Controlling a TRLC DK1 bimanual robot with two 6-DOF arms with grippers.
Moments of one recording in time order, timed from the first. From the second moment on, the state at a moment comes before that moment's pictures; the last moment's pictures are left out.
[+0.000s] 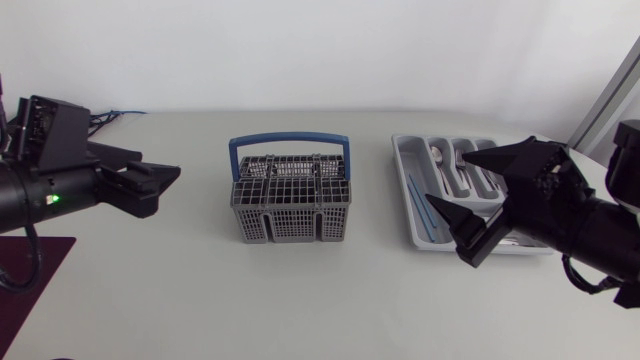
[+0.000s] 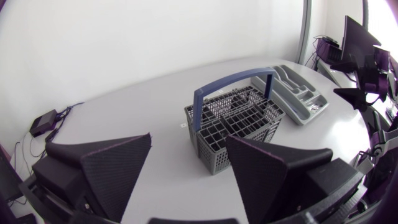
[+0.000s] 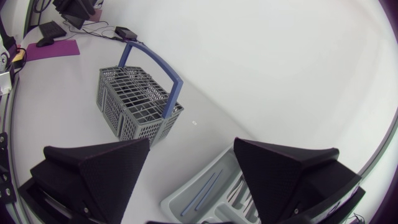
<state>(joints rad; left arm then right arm) -0.21 0.88 0.76 -0.40 0.12 0.16 0.28 0.81 0.51 -0.06 -0.19 -0.56</state>
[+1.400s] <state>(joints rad) -0.08 0.27 0.37 -0.32 0.09 0.15 -0.04 0.17 0.21 -0.12 -0.12 -0.30</state>
